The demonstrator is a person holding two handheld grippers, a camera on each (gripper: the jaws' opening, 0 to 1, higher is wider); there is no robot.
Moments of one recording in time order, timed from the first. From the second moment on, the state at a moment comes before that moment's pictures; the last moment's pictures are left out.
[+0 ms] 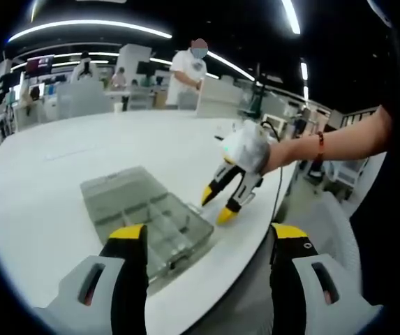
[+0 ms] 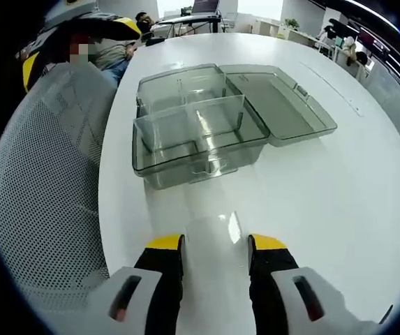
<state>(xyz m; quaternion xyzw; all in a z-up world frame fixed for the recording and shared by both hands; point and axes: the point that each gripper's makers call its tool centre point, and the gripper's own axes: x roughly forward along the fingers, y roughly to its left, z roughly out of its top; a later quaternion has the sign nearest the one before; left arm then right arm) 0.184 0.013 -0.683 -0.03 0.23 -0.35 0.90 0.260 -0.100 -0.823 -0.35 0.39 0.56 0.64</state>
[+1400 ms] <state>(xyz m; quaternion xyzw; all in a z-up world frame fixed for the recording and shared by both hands) 0.192 0.006 -0.672 -0.04 0.22 -0.36 0.91 0.266 -0.101 -0.783 -0.30 0.37 0.50 0.72</state>
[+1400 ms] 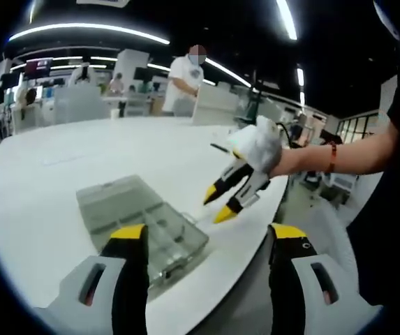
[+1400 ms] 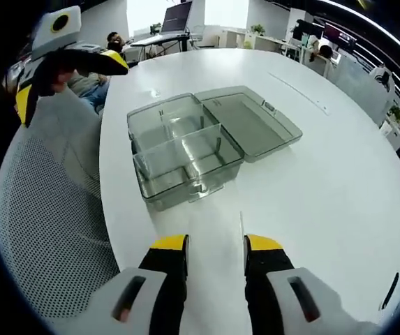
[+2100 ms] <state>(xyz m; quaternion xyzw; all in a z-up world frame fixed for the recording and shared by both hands) 0.192 0.007 -0.670 -0.06 0.21 -0.35 0.91 0.261 -0.075 -0.739 -0.27 0.31 0.50 0.76</state>
